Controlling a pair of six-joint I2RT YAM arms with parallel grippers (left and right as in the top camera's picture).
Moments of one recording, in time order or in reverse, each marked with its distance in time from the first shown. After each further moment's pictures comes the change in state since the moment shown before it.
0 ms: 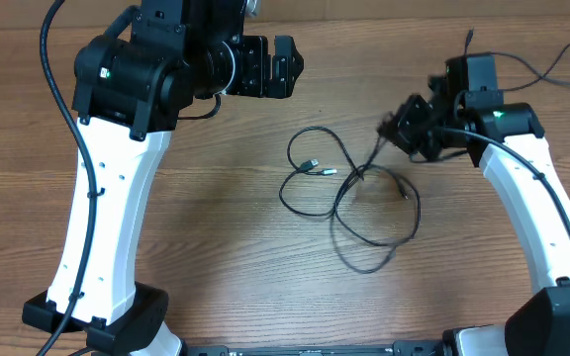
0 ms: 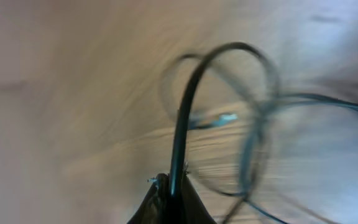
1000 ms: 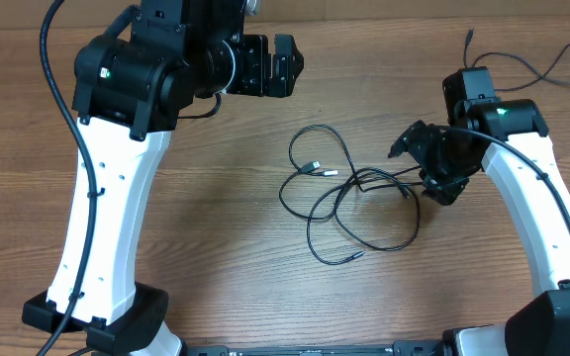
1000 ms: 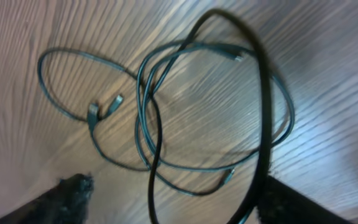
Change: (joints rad) left arm 0.000 0.000 0.000 0.008 0.000 -0.001; right arm 0.000 -0.001 0.021 -0.395 0.309 0.175
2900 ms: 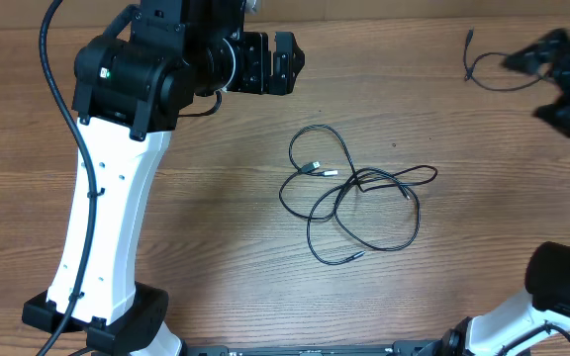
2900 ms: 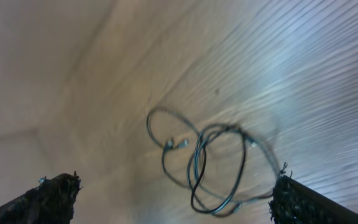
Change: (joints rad) left arm 0.000 0.000 0.000 0.018 0.000 0.000; right arm -0.457 0.276 0.840 -0.428 -0.316 -0.547
